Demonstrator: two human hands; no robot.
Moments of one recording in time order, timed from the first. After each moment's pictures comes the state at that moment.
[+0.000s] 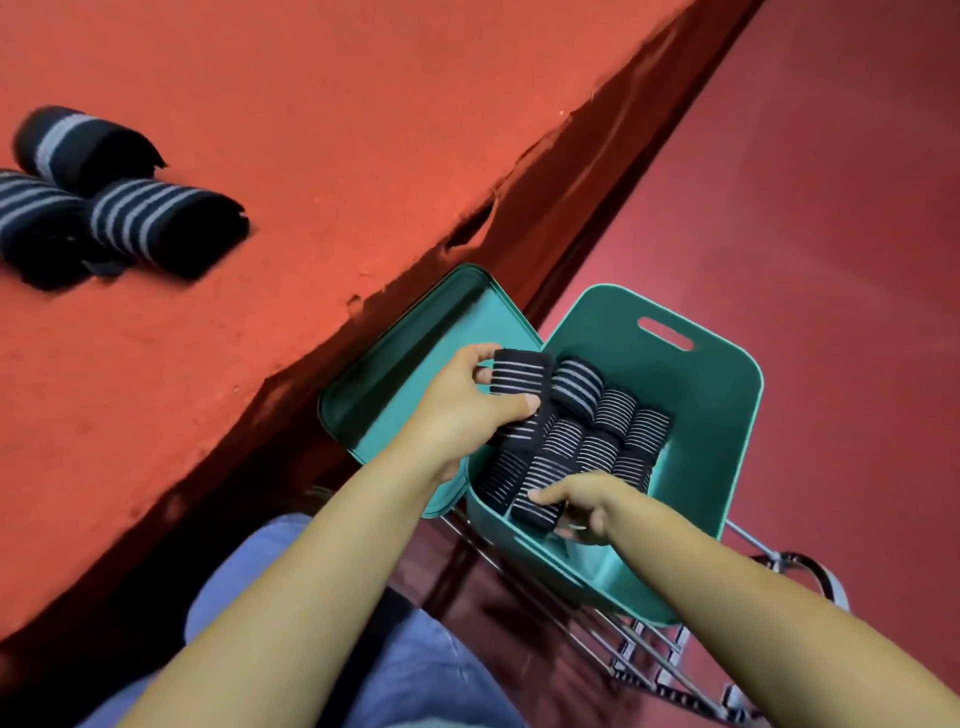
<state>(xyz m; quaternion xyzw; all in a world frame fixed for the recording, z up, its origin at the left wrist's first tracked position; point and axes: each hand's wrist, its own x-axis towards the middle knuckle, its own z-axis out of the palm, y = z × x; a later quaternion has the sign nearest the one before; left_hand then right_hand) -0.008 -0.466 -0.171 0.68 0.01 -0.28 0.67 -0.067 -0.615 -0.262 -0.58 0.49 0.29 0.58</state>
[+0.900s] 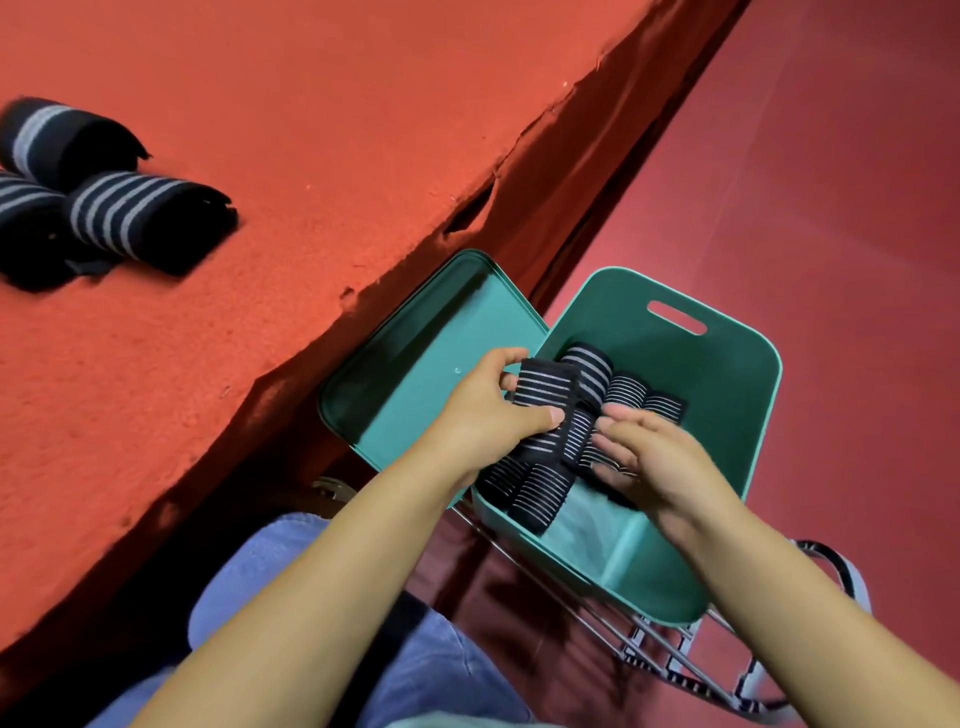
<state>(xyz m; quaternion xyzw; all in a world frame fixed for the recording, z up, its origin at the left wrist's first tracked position) -0.011 -0.478 -0.179 0.71 -0.04 -0.30 0.64 -0.083 -0.628 -0.201 -0.56 0.41 0.03 0.72</state>
